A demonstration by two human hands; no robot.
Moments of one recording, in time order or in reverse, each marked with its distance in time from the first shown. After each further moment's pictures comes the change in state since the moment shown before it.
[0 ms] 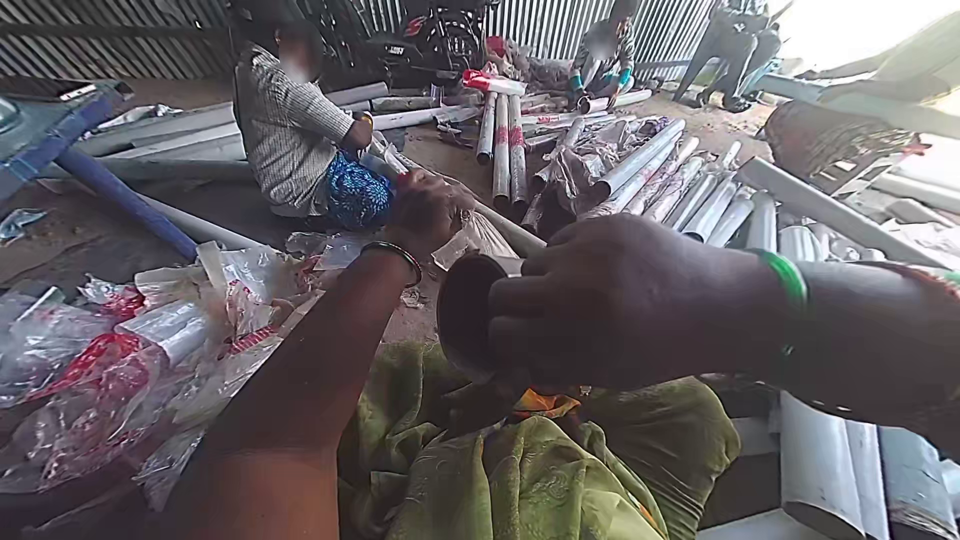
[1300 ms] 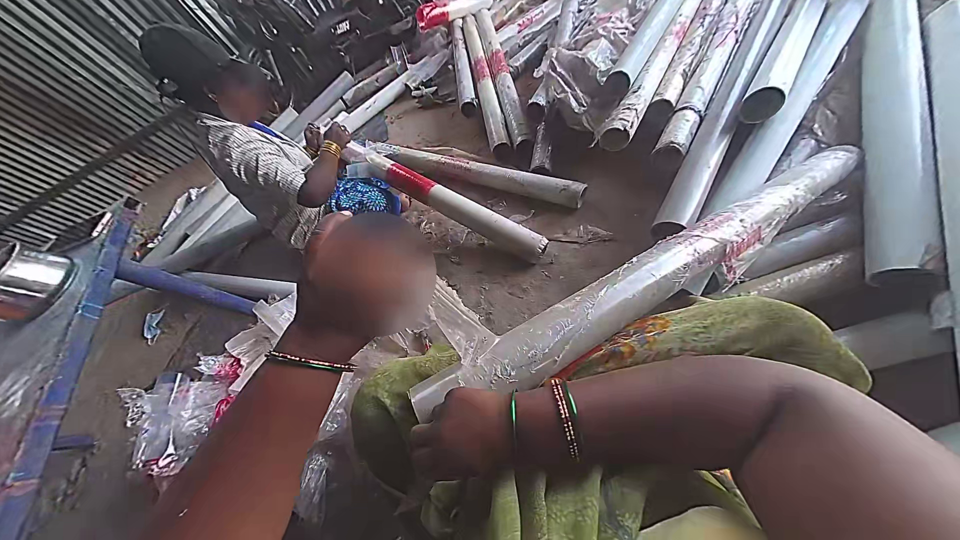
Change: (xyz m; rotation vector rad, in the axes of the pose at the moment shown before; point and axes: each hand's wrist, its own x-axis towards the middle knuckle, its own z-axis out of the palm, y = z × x) left_hand -0.041 0.027 -0.058 0.399 -0.065 0.392; right_hand 0.049 -0.069 0.187 0.733 -0.169 0.138
